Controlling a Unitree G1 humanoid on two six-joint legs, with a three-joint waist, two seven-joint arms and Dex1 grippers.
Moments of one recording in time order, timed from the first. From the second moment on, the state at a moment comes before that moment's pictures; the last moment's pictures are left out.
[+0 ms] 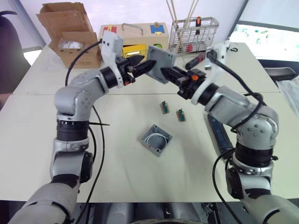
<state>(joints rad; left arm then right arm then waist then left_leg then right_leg) -0.90 0.38 0.14 0.08 -0.61 0.83 -0.68 -0.68 -0.41 -0.10 -0.46 0.98 0.96 0.00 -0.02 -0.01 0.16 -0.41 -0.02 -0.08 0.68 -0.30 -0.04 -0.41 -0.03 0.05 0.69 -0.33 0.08</state>
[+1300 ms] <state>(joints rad) -0.74 0.58 -0.21 -0.01 -0.61 0.86 -1.26 -0.02 -0.76 0.30 -0.44 -0.82 -0.39 0.21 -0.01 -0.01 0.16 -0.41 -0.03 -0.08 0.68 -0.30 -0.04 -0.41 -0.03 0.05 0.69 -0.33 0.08</state>
